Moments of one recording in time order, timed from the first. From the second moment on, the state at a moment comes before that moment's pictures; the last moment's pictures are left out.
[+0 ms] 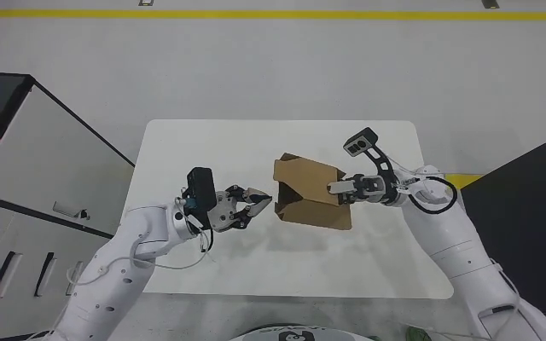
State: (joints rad) left arm 1.52 -0.98 -1.29 -1.94 1.07 -0.91 0.11; right arm -1.14 -1.06 1.13 -1.38 0.98 -0.28 1.54
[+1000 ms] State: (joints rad) left arm 1.54 -0.98 -1.32 -1.96 1.04 -0.97 0.16; right arm -1.16 -1.08 1.07 -1.38 1.12 -0.28 1.54
